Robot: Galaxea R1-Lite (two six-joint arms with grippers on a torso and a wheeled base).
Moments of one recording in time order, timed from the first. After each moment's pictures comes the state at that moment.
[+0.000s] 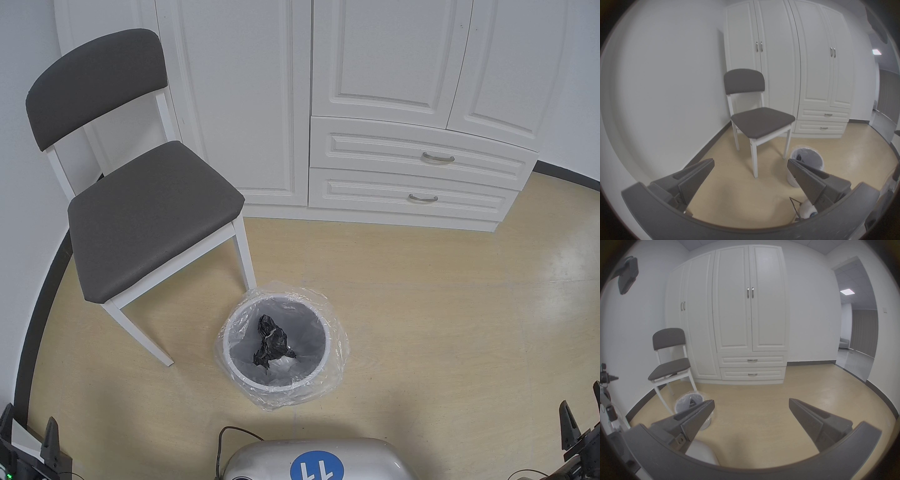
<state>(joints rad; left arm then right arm) 0.00 0.02 -0.11 0.17 0.18 -0.01 0.00 0.01 -0.02 -0.03 -0.04 0.02</state>
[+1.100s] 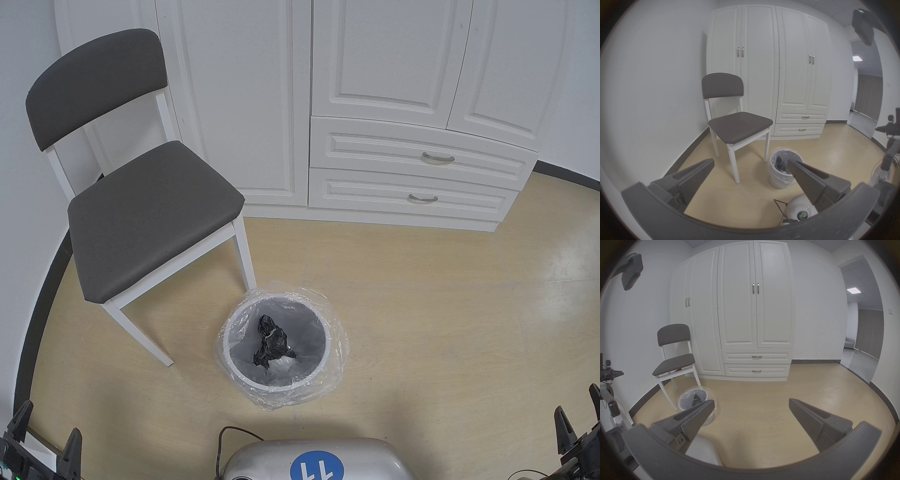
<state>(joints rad) -0.01 0.03 -0.02 0.00 -0.04 0.02 0.00 0.01 -0.02 0.00 0.00 0.01</state>
